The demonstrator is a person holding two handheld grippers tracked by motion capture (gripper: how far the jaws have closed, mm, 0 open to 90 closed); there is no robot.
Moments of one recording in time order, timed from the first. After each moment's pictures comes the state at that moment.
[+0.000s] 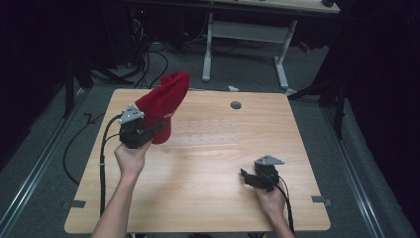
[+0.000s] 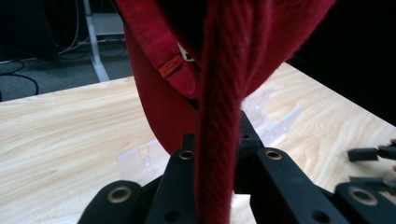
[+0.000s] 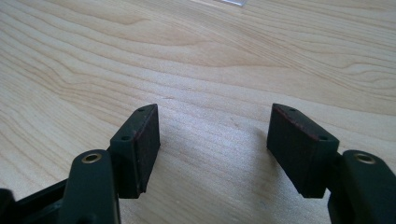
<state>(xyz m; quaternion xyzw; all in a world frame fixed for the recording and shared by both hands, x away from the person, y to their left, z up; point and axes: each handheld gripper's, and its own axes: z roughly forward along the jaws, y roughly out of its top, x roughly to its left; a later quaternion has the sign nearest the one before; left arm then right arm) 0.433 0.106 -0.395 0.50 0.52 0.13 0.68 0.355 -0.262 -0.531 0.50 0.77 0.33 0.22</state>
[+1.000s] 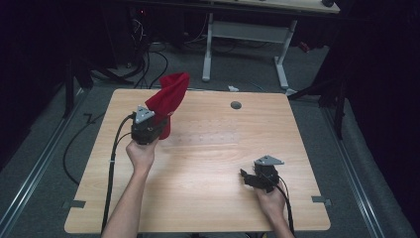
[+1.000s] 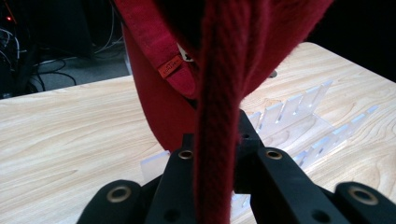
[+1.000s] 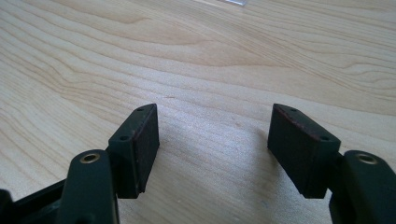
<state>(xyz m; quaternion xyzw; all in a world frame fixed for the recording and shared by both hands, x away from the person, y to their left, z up) 0.467 0.089 -0.438 0.49 0.53 0.20 0.66 0.355 -0.261 -0.531 0.50 0.77 0.33 0.22</state>
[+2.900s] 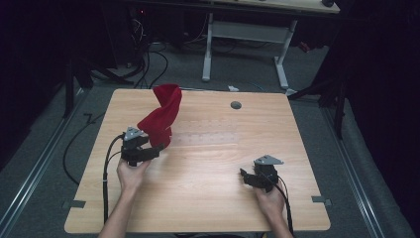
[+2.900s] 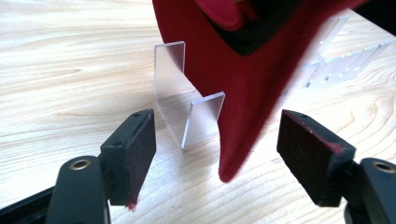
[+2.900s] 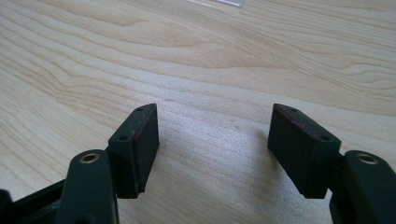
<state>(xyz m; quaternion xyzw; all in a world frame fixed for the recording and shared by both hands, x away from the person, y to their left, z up) 0.430 0.124 -0.479 0.51 0.59 0.16 0.61 0.356 -0.260 -0.531 0.50 0.77 0.32 0.22</state>
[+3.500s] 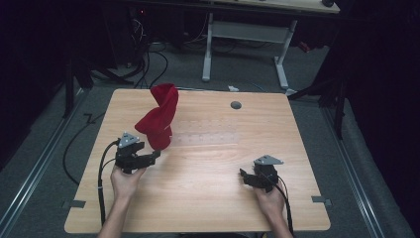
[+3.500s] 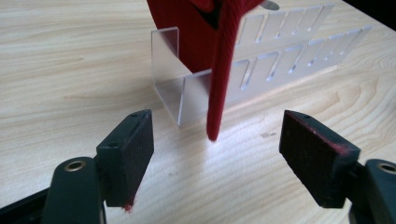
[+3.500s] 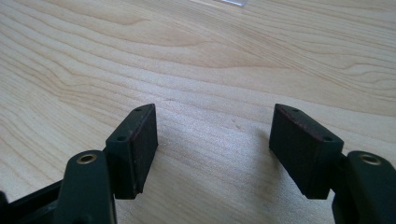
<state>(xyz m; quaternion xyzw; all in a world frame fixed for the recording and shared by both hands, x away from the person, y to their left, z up) 0.403 0.134 -0.476 0.52 0.58 0.15 0.61 0.356 -0.260 -0.531 0.50 0.77 0.32 0.22</state>
